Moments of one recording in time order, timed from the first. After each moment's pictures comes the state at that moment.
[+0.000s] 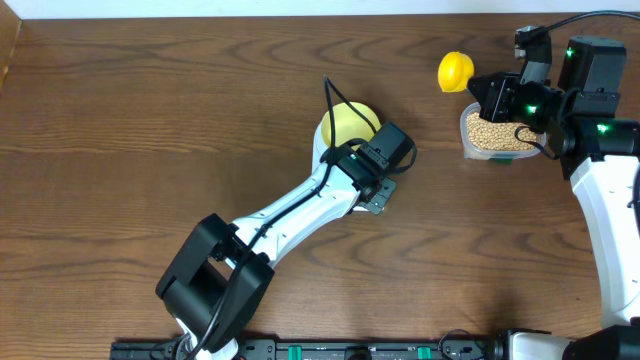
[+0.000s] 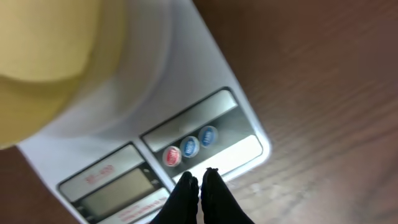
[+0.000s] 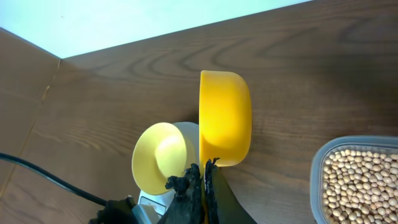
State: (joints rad) left arm -0.77 1.86 1.33 -0.72 -0.08 -0.17; right arm -0.05 1.47 1.31 -0.54 -0.57 0.19
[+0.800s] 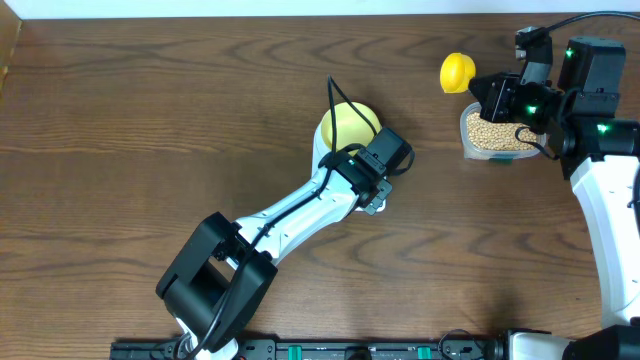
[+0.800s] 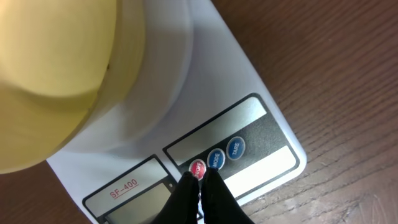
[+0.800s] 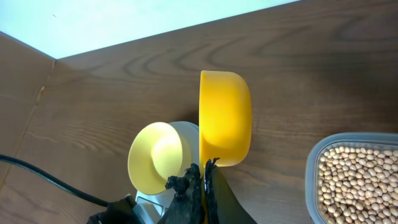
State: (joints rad) left arm -0.77 1.86 1.27 -0.63 -0.16 -0.09; right arm -0.05 1.47 1.31 -0.55 -0.55 0.19
